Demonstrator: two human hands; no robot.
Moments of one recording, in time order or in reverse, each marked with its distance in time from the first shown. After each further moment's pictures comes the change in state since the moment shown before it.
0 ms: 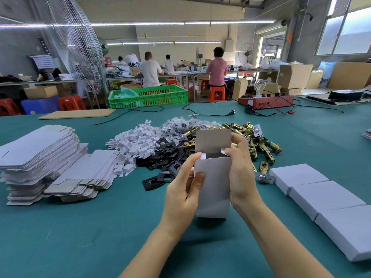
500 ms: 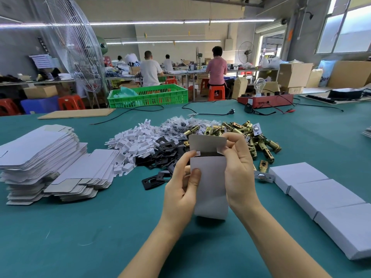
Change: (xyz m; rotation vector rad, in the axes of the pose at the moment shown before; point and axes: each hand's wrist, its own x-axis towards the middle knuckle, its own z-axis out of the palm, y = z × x) left_hand -0.001 0.002 0.002 -0.180 0.007 -0.118; right_hand -0.005 -0.001 0.006 -0.057 0.003 -0.205
